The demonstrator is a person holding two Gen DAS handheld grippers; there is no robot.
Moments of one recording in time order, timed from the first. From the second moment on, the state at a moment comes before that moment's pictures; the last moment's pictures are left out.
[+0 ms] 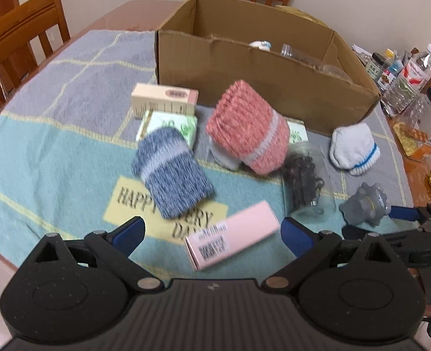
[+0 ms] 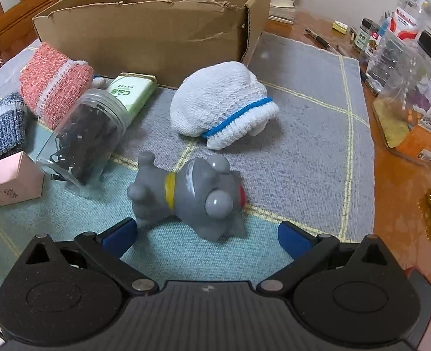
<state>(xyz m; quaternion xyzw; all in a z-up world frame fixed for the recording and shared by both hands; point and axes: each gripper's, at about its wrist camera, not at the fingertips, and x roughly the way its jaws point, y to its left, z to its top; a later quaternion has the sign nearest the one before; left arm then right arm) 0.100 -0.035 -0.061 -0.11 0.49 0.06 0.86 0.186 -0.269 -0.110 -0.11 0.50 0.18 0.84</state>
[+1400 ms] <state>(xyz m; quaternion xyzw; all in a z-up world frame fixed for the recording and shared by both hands) 0.110 -0.054 -0.105 -0.08 0.47 0.11 0.87 0.178 -0.272 -0.110 -0.12 0.46 0.21 0.85</state>
